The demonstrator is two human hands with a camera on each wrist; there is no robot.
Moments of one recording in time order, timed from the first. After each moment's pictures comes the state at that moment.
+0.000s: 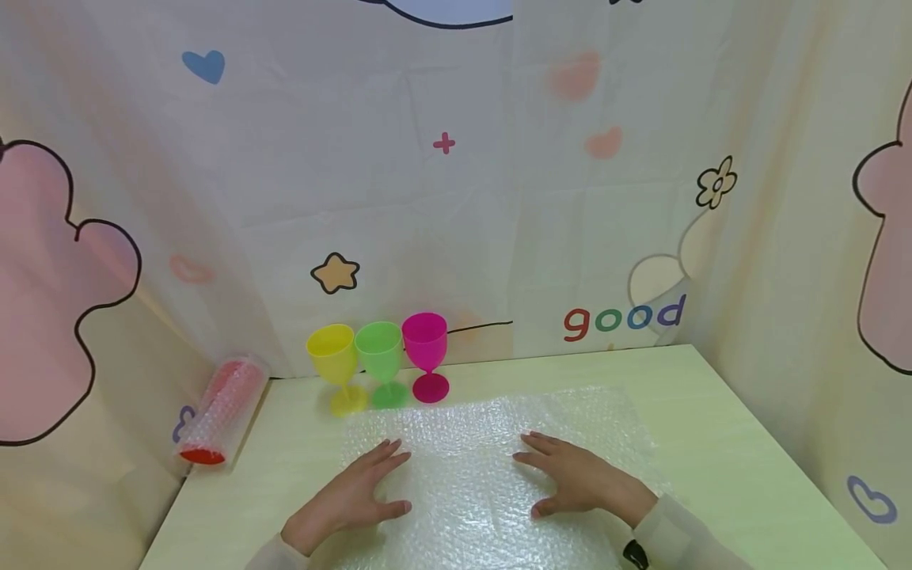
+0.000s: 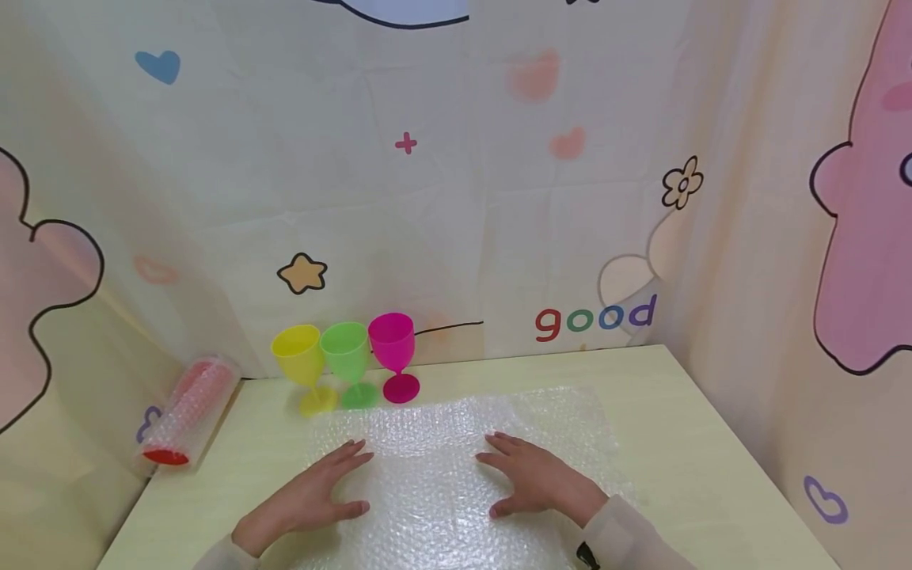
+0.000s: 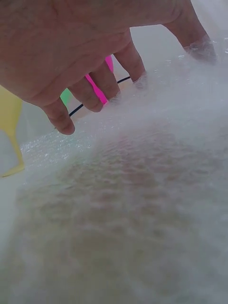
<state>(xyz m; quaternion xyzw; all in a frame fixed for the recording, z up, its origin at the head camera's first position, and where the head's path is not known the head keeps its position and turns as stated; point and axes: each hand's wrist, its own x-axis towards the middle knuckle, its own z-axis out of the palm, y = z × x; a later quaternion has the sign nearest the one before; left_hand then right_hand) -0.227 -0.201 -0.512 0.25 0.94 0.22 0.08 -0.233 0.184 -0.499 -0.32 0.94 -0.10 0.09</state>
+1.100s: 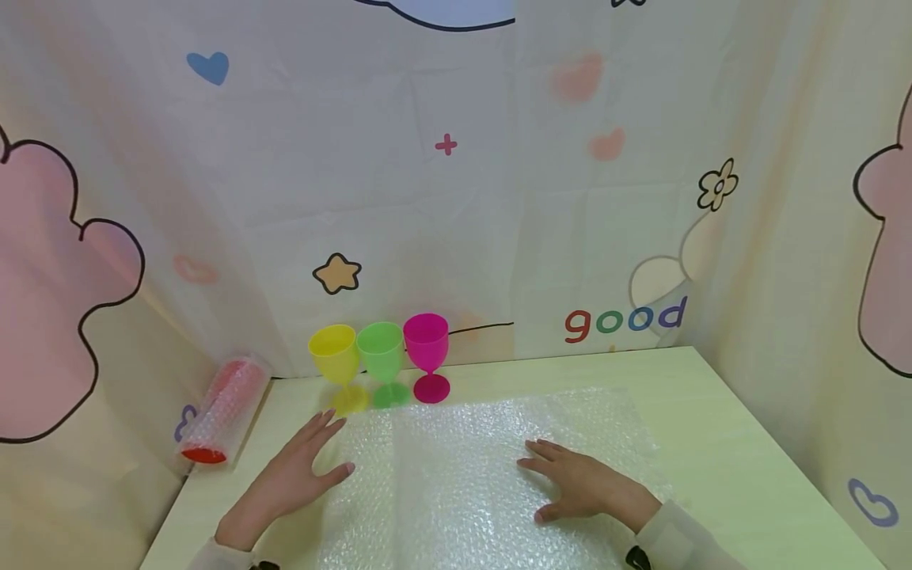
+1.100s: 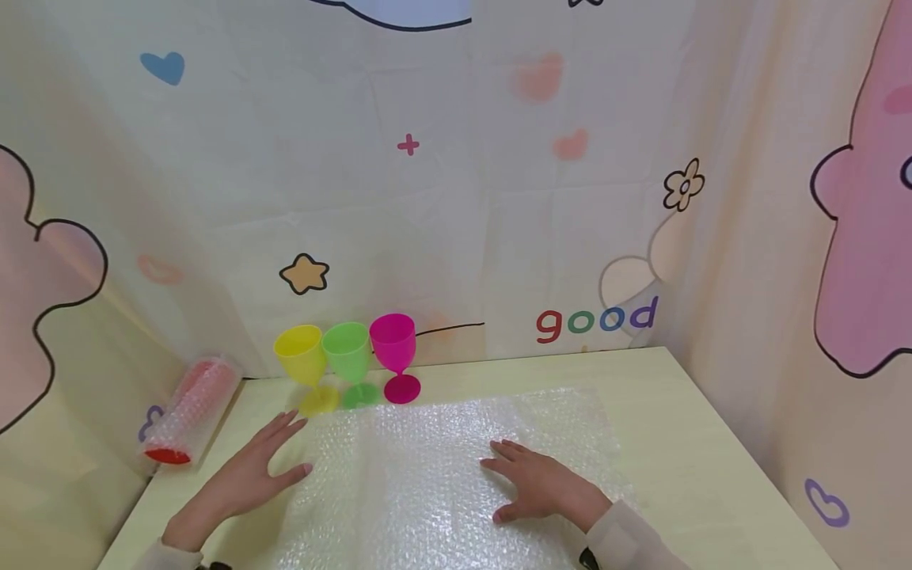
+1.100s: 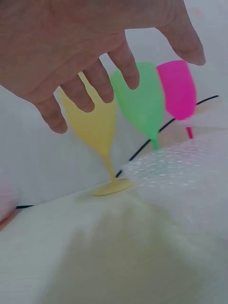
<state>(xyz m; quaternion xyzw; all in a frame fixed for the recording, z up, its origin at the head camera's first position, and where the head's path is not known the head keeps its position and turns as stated) -0.222 -0.267 -0.477 0.17 0.96 0.21 -0.05 -0.229 0.188 -0.503 -0.29 0.94 -0.12 0.12</state>
